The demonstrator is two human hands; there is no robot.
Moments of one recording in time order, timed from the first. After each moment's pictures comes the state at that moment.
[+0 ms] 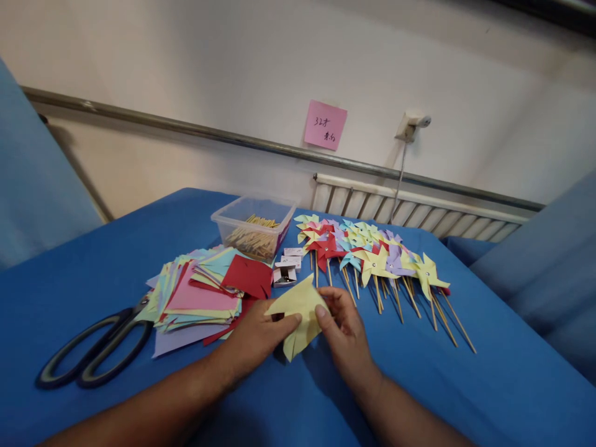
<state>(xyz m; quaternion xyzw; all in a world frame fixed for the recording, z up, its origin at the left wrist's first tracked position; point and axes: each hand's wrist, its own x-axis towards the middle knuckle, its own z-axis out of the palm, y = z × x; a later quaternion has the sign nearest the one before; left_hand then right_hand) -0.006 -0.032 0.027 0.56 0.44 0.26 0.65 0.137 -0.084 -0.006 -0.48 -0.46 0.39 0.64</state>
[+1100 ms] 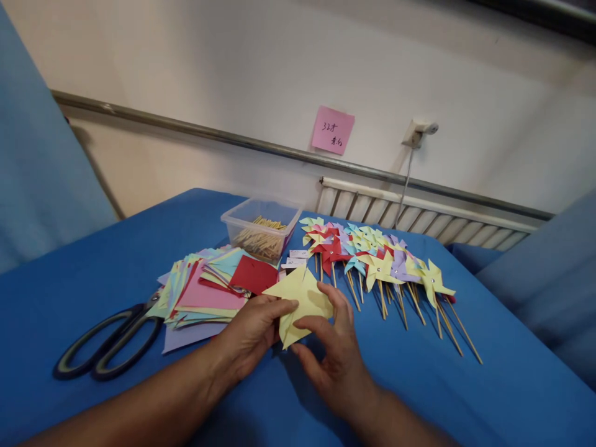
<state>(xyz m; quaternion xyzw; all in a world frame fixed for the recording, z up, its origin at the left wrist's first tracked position) -0.010 -0.026 0.026 0.36 0.34 0.33 0.80 0.129 -0.098 -0.003 -0.51 -0.71 0.08 0.48</state>
